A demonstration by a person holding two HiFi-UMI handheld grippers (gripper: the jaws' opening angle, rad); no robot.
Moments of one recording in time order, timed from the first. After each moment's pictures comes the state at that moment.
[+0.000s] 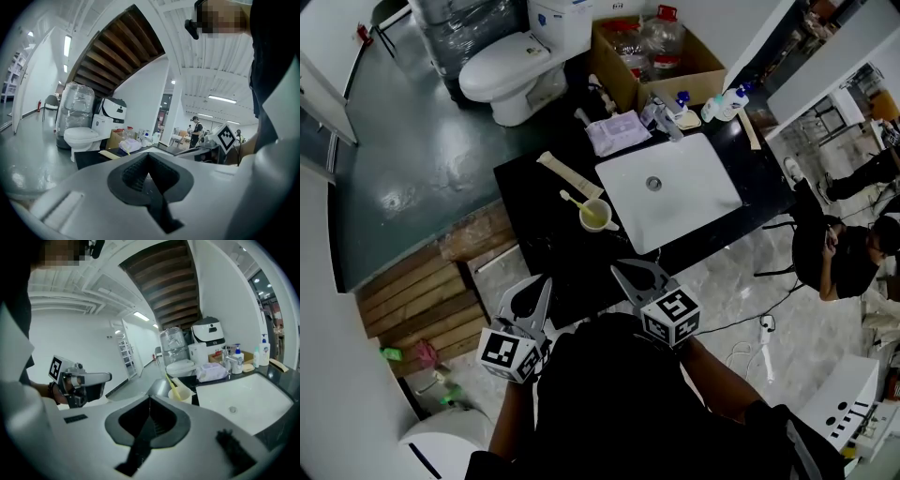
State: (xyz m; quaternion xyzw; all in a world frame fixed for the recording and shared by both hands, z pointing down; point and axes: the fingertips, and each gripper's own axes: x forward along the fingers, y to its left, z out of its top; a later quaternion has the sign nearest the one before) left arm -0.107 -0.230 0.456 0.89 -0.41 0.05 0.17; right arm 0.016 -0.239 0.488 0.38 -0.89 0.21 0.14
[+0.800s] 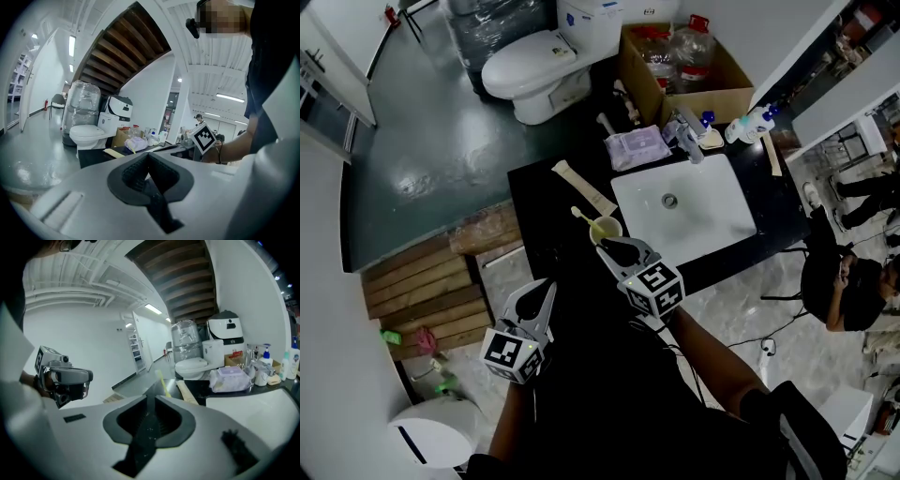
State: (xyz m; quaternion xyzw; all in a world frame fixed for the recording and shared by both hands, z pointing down) left arm -0.105 -0.254 0.469 0.88 -0.44 0.06 0.18; right arm -0.020 -0.326 0.517 0.30 -0.92 0.18 0.18
